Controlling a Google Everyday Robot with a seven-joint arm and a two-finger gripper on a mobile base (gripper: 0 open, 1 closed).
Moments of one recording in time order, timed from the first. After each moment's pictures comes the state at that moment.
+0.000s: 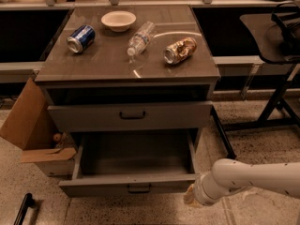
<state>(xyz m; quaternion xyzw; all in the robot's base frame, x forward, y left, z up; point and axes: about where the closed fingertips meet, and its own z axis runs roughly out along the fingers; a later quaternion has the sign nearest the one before) 0.408 -0.158 0.406 -0.66 0.72 0.14 0.15</state>
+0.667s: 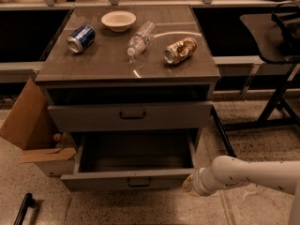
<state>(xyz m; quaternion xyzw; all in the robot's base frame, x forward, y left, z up) 0.461 -0.162 0.391 -0.65 0.73 0.11 0.20</state>
